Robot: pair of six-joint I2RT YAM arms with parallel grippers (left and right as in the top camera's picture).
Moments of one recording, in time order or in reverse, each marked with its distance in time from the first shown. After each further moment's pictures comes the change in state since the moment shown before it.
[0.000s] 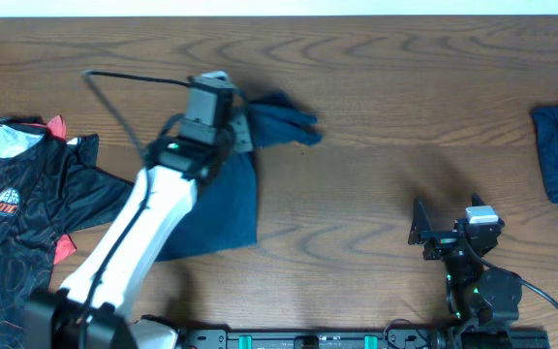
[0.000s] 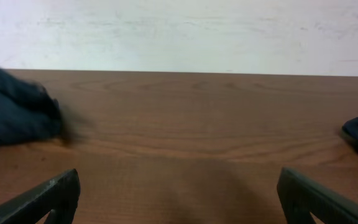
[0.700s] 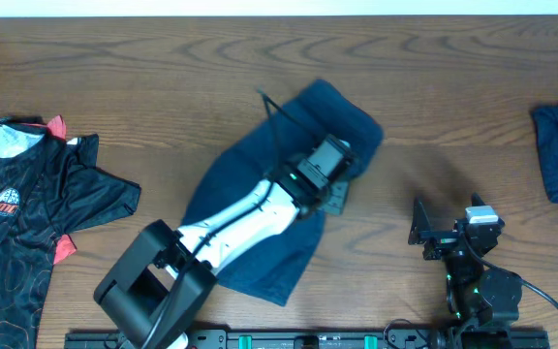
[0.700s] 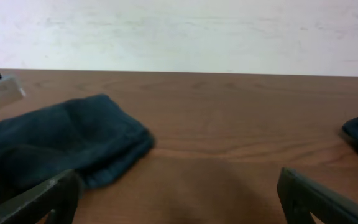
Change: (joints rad) left arm -0.467 0.285 0.000 0.101 0.071 0.000; right arm 0.000 0.000 0.000 0.000 0.000 0.000
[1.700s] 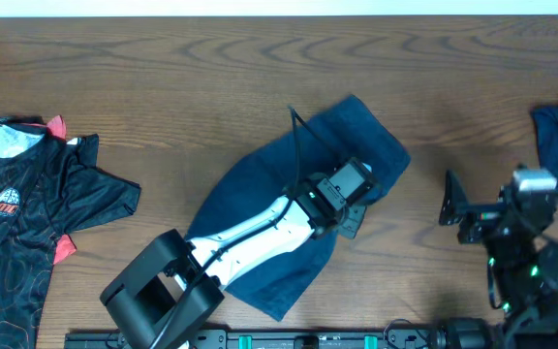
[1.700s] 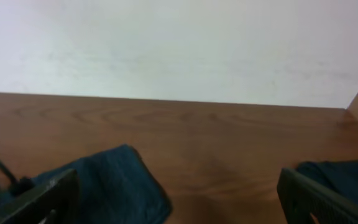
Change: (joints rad) left arm -0.113 0.000 0.000 -0.053 0.024 0.000; right arm 0.000 0.450 0.684 -0.324 0.043 -0.038
